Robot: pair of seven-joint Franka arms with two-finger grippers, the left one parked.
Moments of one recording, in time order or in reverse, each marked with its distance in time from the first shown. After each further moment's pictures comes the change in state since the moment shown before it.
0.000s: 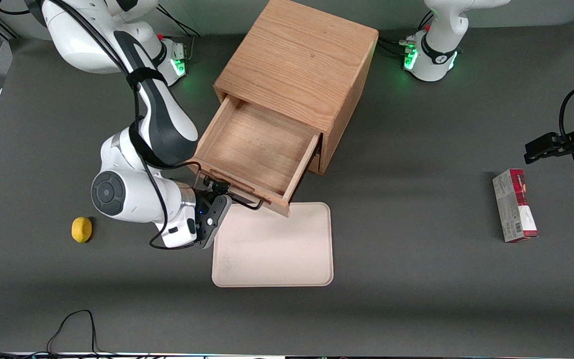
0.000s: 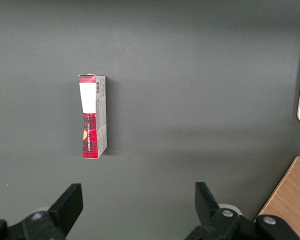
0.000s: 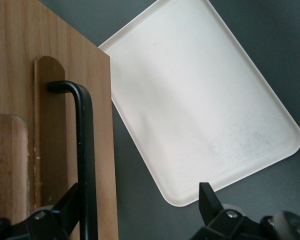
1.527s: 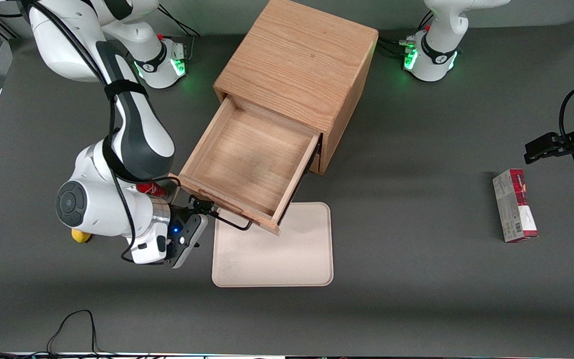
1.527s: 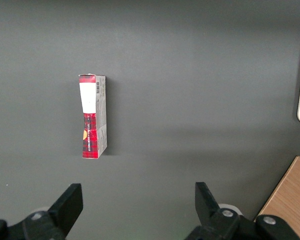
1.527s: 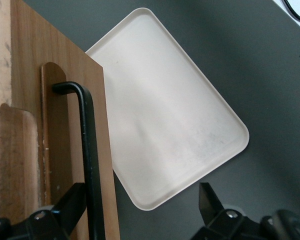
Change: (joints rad) arm -0.071 0.028 -0.005 0.053 0.020 0.056 0.002
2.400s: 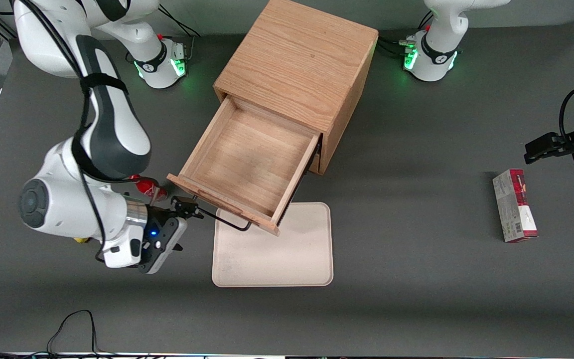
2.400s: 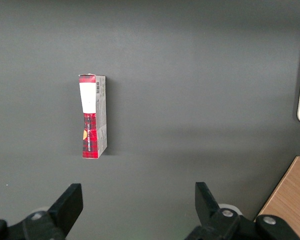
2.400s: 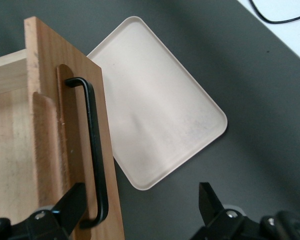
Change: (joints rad) arm -0.072 -0.040 -0.003 0.090 0.002 -0.140 0.018
